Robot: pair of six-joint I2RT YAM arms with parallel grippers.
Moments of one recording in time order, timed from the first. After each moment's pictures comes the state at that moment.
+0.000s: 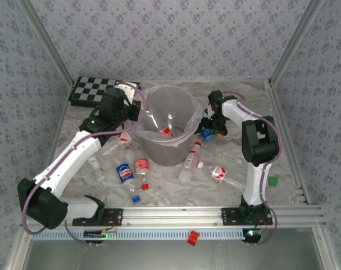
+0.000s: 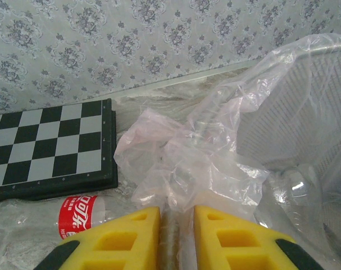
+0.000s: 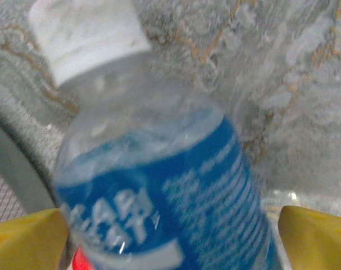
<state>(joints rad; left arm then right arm) -0.49 1.27 1.20 -0.40 -0.15 -0.09 0.25 2.02 1.50 -0.93 -0.21 0.22</state>
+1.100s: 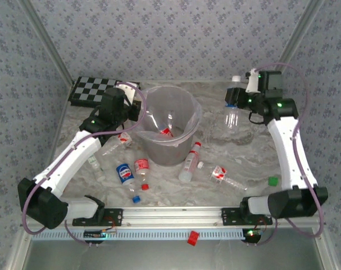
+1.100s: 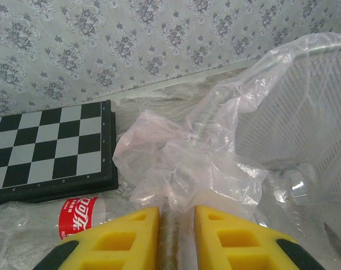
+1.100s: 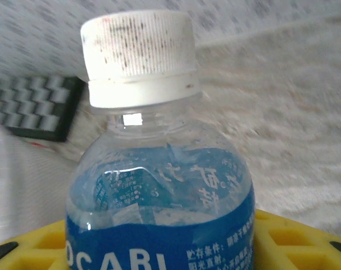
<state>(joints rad) -0.49 1.28 1.20 -0.39 -0.14 -0.08 0.06 1.30 1.53 -0.85 -0.31 0.26</state>
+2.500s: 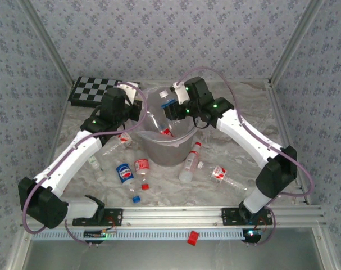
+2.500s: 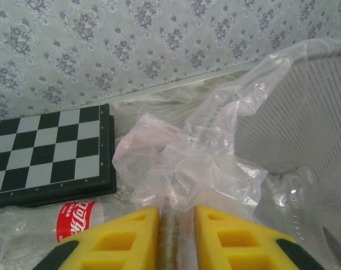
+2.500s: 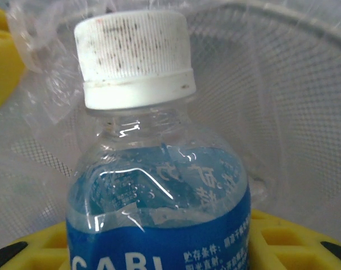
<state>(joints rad) -0.50 1.28 1.19 -0.38 -0.15 -0.07 0.63 1.62 1.55 -0.59 -0.21 0.12</state>
